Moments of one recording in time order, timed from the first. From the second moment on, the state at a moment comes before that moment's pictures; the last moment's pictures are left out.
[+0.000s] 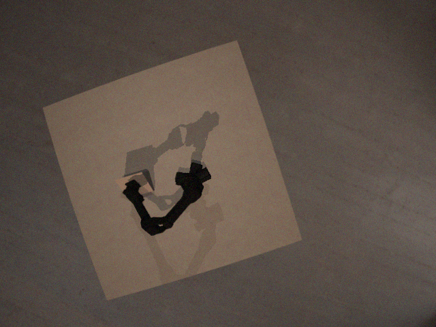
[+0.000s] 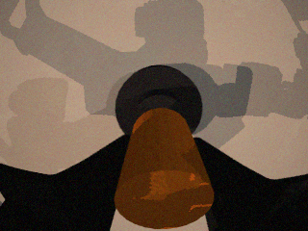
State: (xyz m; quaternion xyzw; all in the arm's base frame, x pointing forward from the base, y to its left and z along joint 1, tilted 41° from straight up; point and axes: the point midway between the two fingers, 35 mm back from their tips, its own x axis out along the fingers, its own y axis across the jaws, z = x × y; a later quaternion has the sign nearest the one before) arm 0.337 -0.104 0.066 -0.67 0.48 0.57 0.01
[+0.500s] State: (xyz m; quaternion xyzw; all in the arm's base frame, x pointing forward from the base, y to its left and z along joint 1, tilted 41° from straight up) arm 0.335 -0.104 0.063 -0.67 0.48 0.57 0.00
